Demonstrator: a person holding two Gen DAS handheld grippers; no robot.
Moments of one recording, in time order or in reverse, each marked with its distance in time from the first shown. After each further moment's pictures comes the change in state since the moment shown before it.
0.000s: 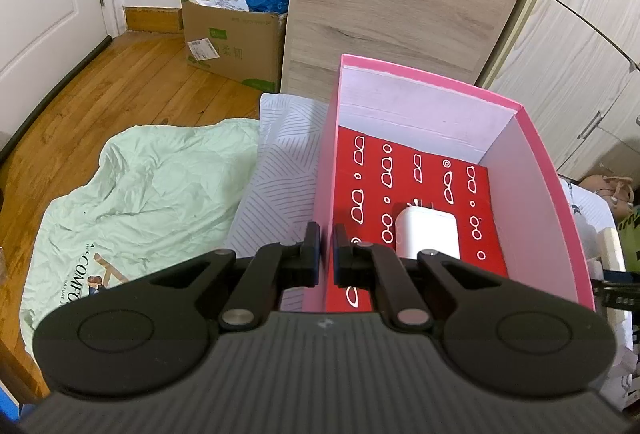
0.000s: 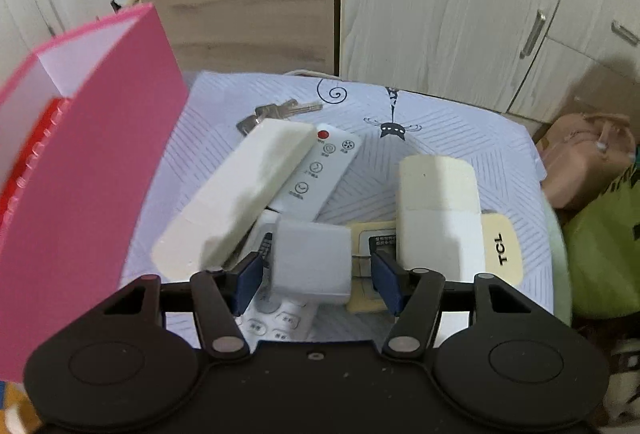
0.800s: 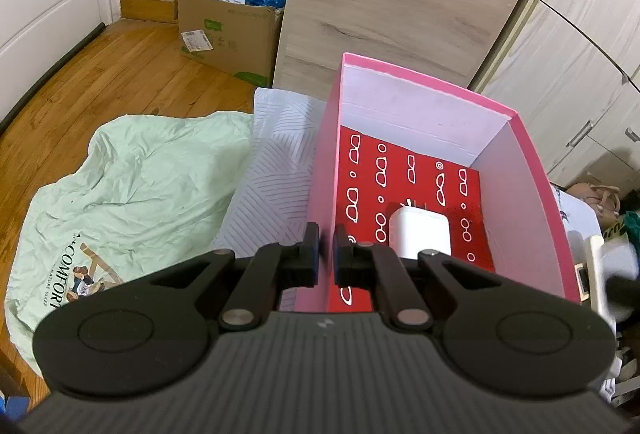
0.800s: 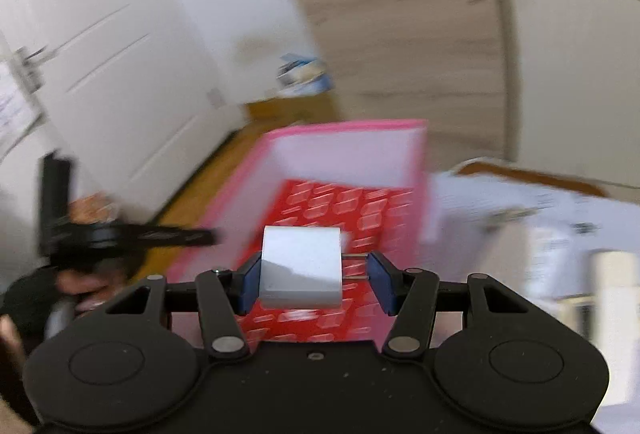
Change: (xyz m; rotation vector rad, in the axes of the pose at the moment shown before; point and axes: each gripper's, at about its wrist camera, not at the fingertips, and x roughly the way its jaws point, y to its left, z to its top) left arm 0.003 0.011 -0.001 -0.037 0.009 -0.043; right arm -0.102 0.104 0.014 -0.063 -0.206 0.511
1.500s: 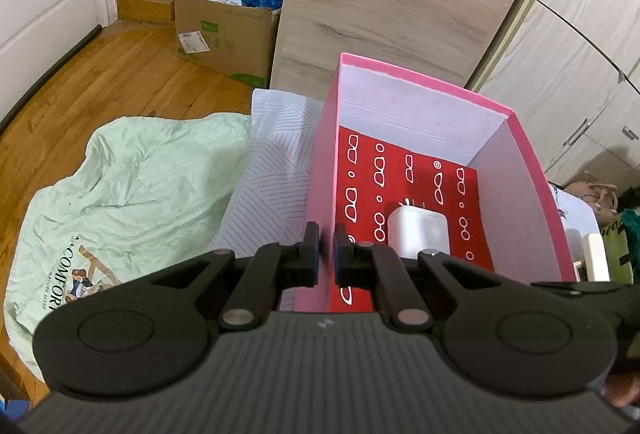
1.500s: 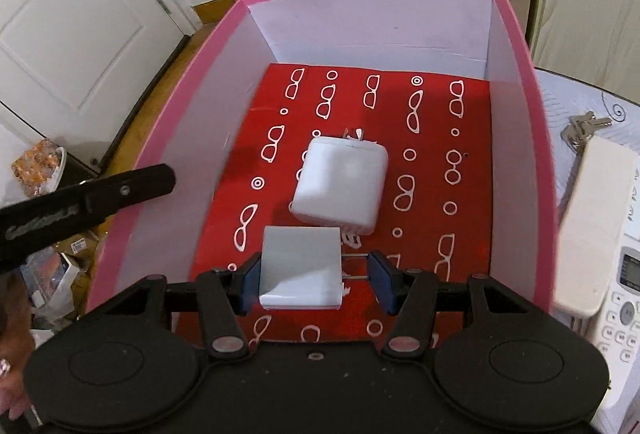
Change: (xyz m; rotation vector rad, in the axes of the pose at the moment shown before) left arm 0.000 0.000 0.000 0.009 -0.003 -0.008; right arm 0.139 0.022 -0.005 0.116 0.313 -0.158
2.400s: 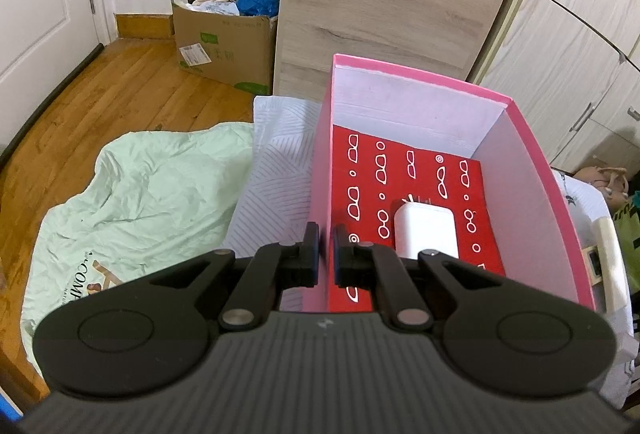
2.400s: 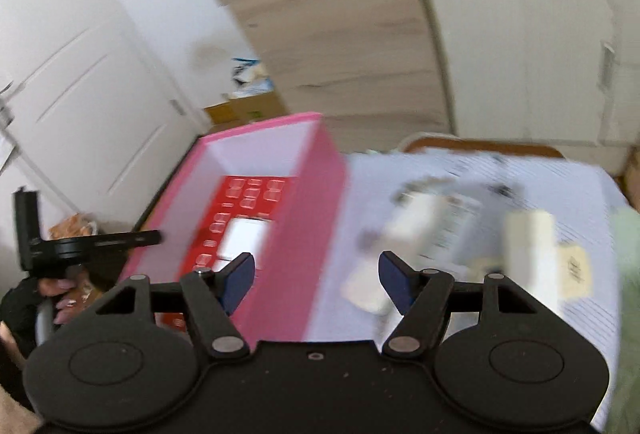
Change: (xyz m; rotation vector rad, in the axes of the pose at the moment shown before) left arm -0.003 -0.012 -0.005 0.061 -0.014 0.037; right arm -0.172 -0.146 -0.046 0.053 -0.299 0.078
